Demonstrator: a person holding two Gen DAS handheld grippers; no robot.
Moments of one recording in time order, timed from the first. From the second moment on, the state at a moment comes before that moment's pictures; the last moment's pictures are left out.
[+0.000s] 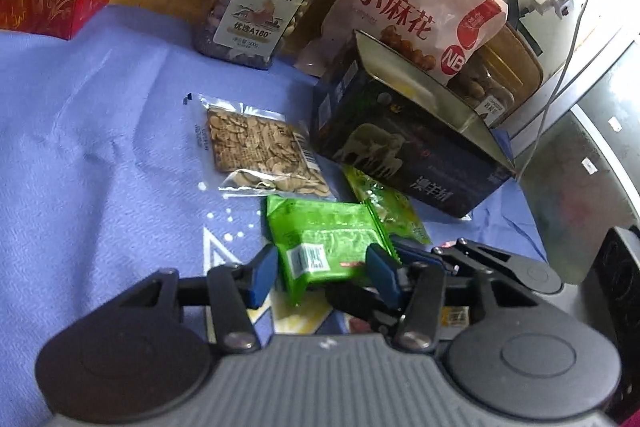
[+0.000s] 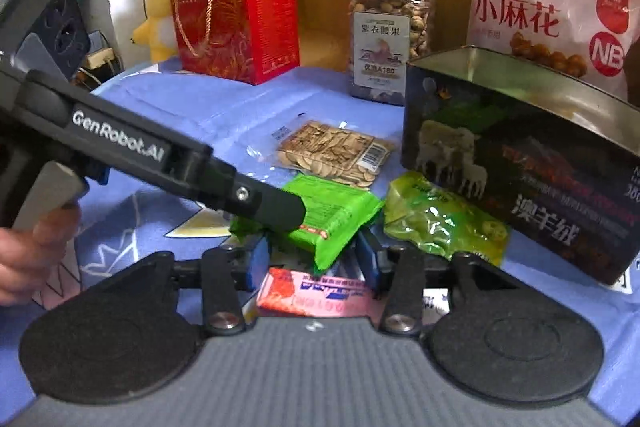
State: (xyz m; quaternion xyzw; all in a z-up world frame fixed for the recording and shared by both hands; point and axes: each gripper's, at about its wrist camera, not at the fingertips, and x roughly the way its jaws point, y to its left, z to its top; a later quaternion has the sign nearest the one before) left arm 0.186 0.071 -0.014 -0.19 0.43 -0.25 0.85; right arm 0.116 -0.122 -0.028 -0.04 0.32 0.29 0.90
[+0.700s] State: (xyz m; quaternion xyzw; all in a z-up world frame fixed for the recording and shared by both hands) left arm 0.286 -0.020 0.061 -0.10 0.35 -0.29 0.89; right arm 0.187 -0.193 0.024 -0.02 0.23 0.19 0.95
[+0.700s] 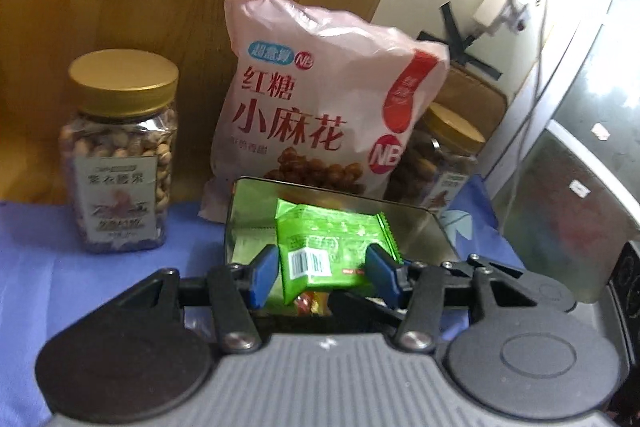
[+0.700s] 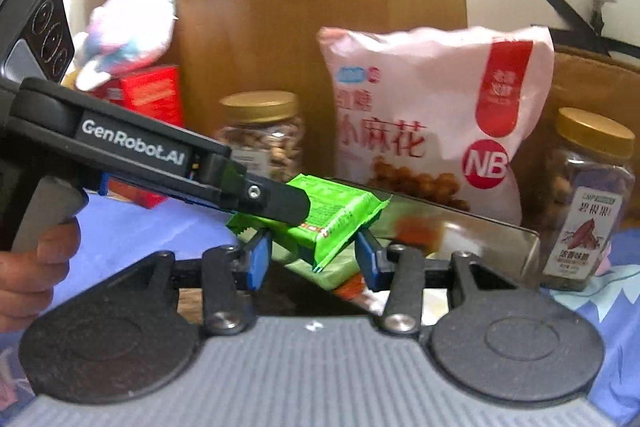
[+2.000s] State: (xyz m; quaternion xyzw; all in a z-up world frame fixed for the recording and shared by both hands) left arm 0.302 0.092 -0.025 -0.12 0.40 -0.20 0.89; right arm 0.211 -0.121 -0.029 0.01 0.39 0.27 0.88
